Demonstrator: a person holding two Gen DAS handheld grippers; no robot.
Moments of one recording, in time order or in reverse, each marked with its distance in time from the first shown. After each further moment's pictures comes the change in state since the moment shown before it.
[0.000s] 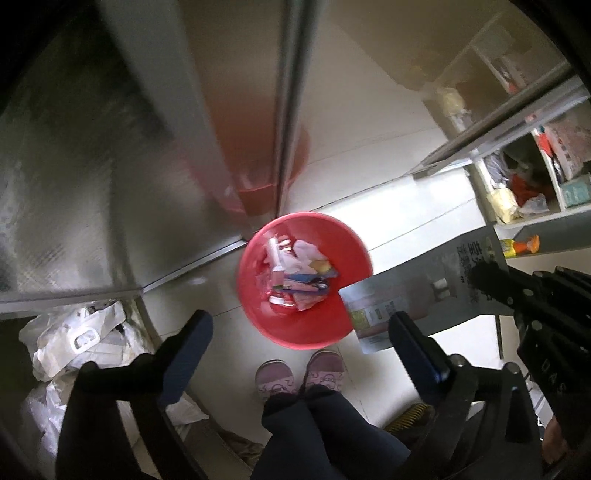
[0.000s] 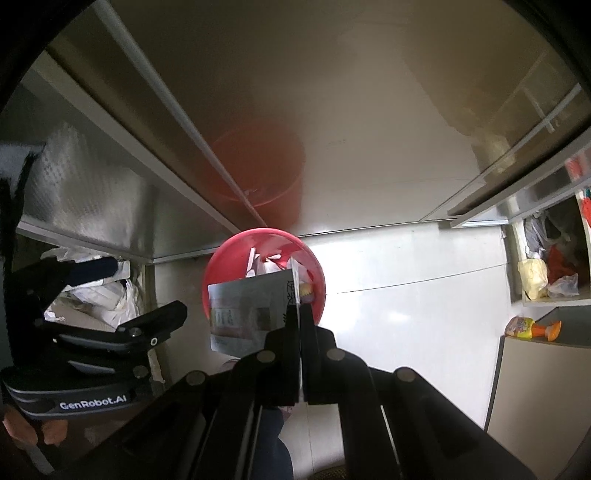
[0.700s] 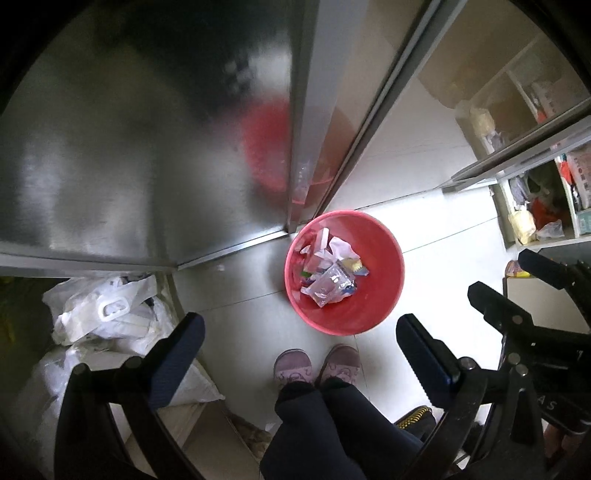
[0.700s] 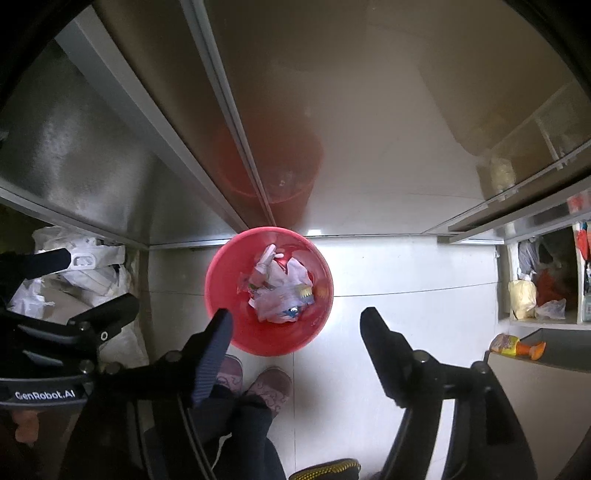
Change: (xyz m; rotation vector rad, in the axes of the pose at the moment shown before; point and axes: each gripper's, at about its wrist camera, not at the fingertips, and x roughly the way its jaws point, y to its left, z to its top) left arm -0.052 0.036 -0.020 -0.100 -0.015 0.068; right arm -0.032 0.023 0.005 -0.089 0.009 -0.067
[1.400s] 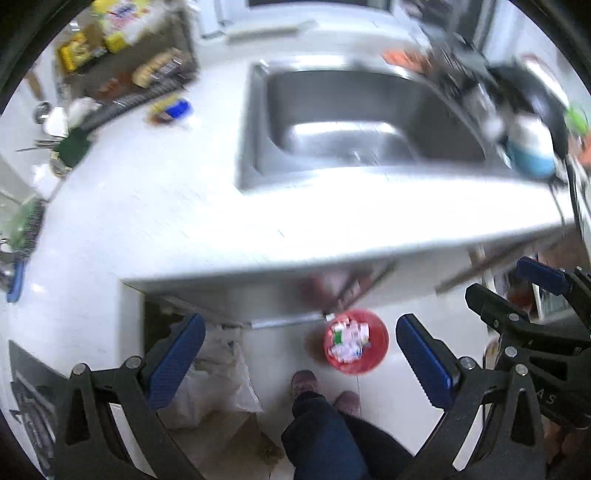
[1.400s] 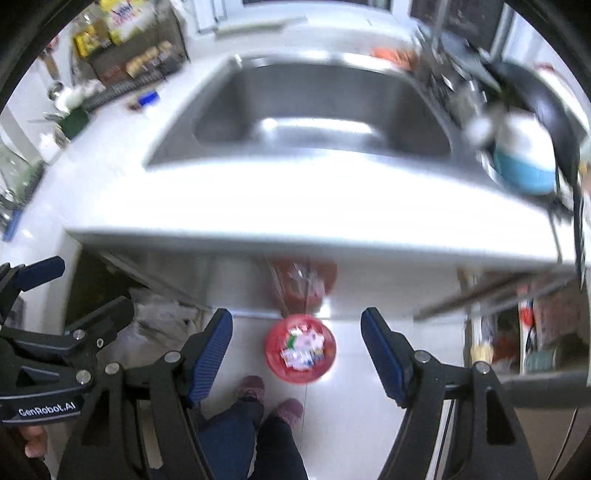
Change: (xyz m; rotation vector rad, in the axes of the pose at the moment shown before) left arm -0.357 0.056 0.015 -0.163 -0.330 0.128; right arm -0.331 0.063 0.074 -0.115 -0.280 0.044
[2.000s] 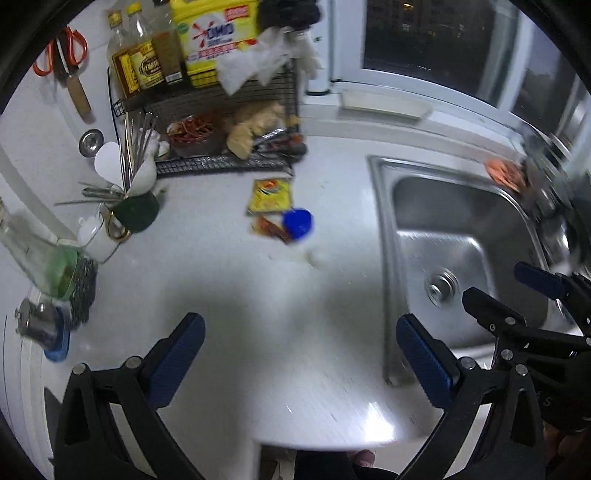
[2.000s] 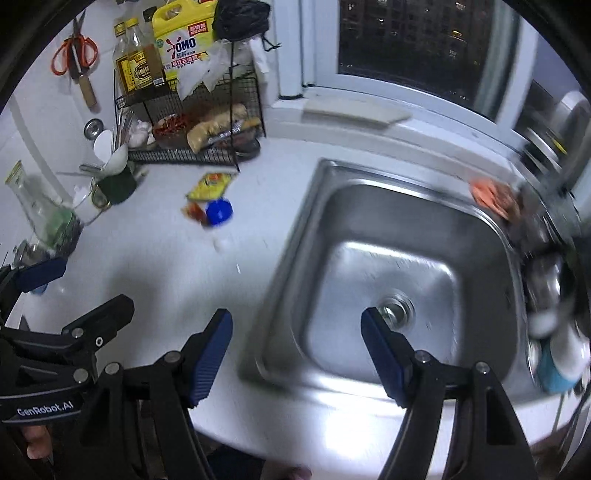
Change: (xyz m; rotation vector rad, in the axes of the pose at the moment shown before) left arm 0.004 0.174 0.187 -0.166 -0.089 0.111; right arm 0.040 0.126 0.211 -0.165 -0.099 0.105
